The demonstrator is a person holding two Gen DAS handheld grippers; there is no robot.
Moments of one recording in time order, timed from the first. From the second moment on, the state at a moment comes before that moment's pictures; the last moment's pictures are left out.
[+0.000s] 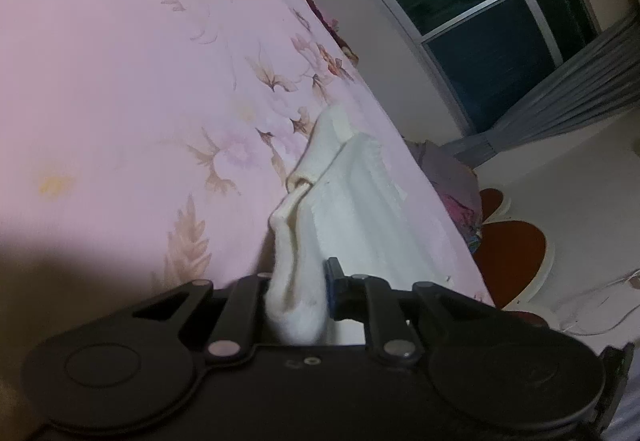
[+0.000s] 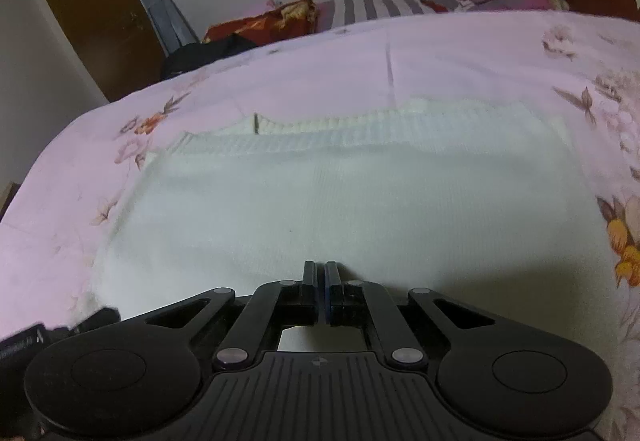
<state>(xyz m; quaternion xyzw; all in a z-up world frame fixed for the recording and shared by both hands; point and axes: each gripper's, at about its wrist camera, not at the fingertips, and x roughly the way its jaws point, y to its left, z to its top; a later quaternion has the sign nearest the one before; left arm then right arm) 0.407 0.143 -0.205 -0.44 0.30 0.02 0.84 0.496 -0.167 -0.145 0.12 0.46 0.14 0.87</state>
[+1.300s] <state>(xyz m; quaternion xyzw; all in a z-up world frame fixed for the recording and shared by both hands) 0.482 -0.028 -0.113 -0.18 0.40 -0.09 0.89 0.473 -0.386 -0.120 0.33 0.41 0.19 0.83</state>
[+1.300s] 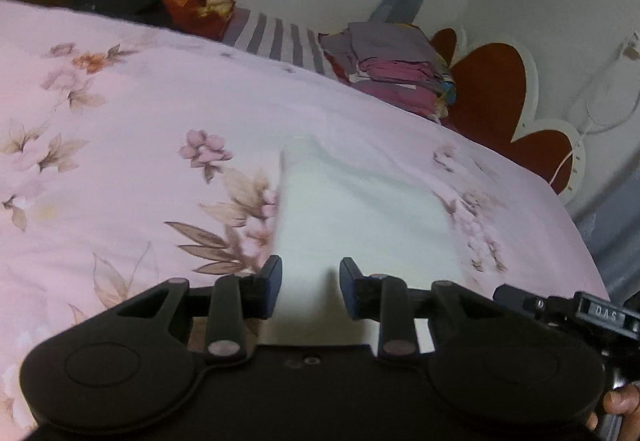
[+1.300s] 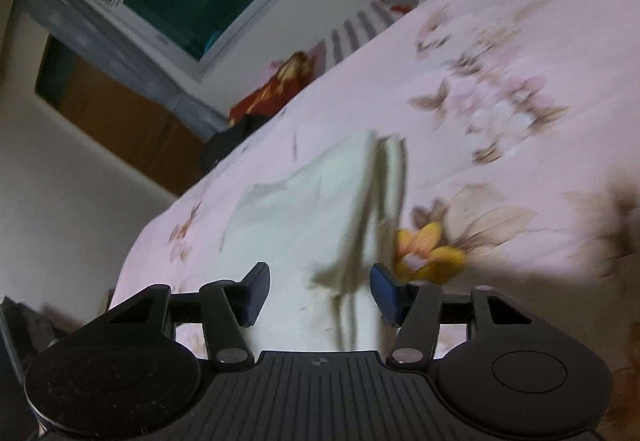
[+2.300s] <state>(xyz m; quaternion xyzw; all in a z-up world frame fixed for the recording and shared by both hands) 0.471 -0.026 -0.134 -0.19 0.44 -0.16 0.86 0.508 -0.356 -0.134 0.23 0.50 0.18 0.81</state>
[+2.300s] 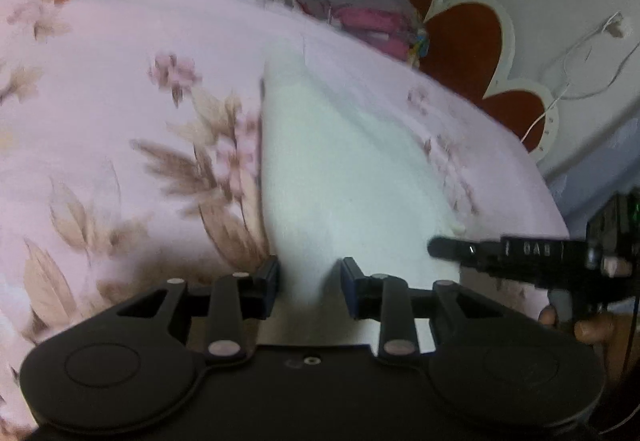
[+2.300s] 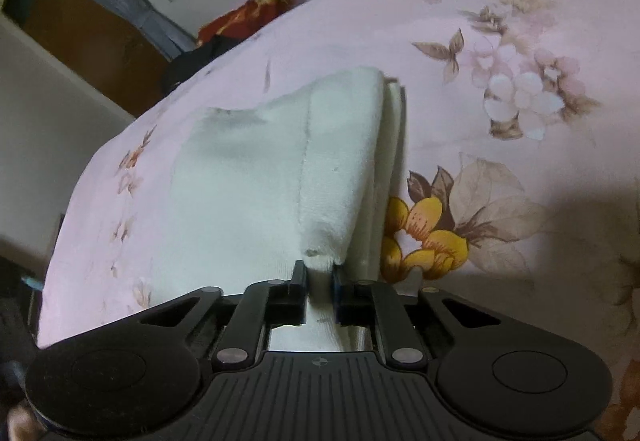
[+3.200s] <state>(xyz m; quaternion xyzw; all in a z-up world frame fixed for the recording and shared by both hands) 0.581 -0.021 -0.151 -0.17 0.41 -0.19 0.88 0.560 -0.350 -0.154 0.15 0.42 0.11 0.89</state>
